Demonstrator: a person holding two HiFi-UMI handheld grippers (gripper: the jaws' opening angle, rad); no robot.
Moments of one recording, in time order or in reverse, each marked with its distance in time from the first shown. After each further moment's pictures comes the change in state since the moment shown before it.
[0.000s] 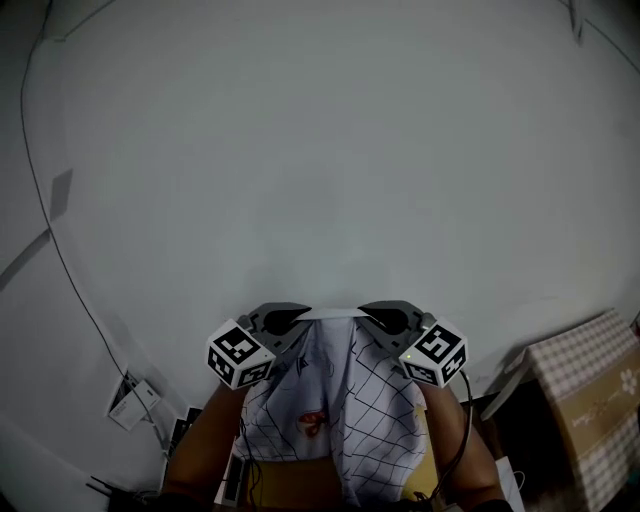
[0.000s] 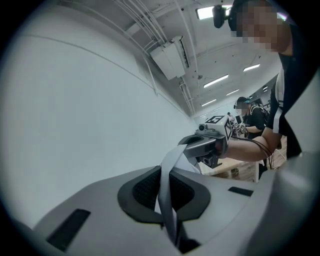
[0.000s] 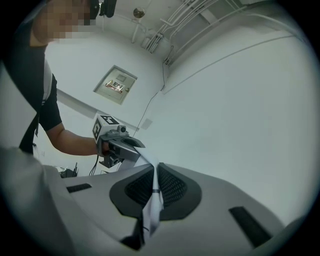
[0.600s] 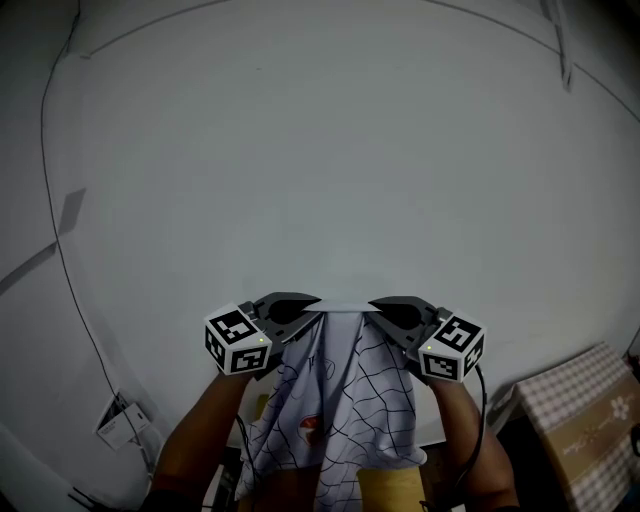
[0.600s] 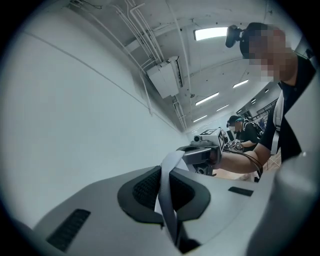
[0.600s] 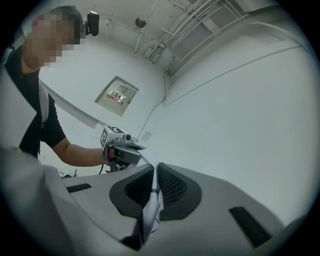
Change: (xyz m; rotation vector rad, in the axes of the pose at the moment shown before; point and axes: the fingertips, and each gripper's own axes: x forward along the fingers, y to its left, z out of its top) left arm -0.003 0.009 0.114 0.018 -0.187 -0.107; right arm -0.025 -0.025 0.106 -0.025 -0.085 0.018
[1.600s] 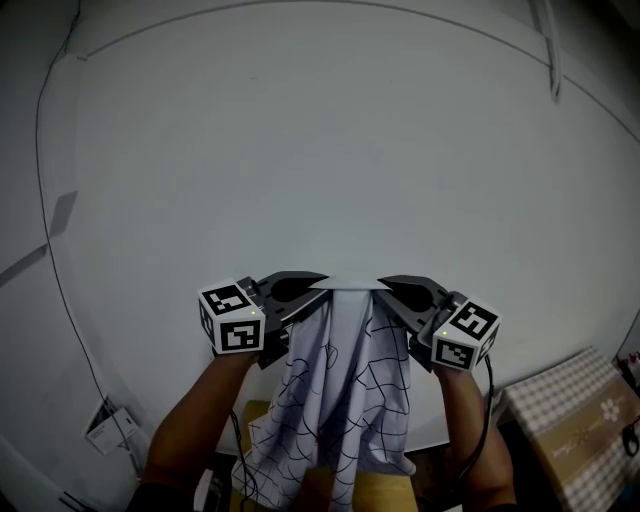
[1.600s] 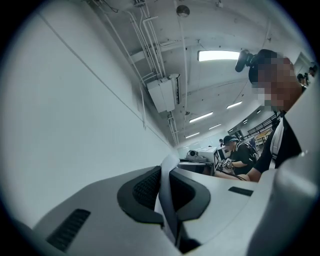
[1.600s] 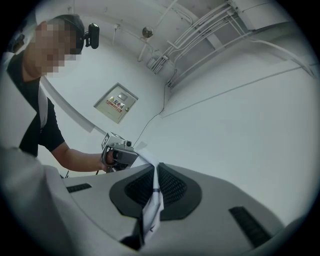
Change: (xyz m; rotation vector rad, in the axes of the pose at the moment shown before) left arm 0.011 -0.011 0.072 -0.086 -0.165 -0.128; right arm -0.022 -0.011 0.065 -0.071 -0.105 -0.054
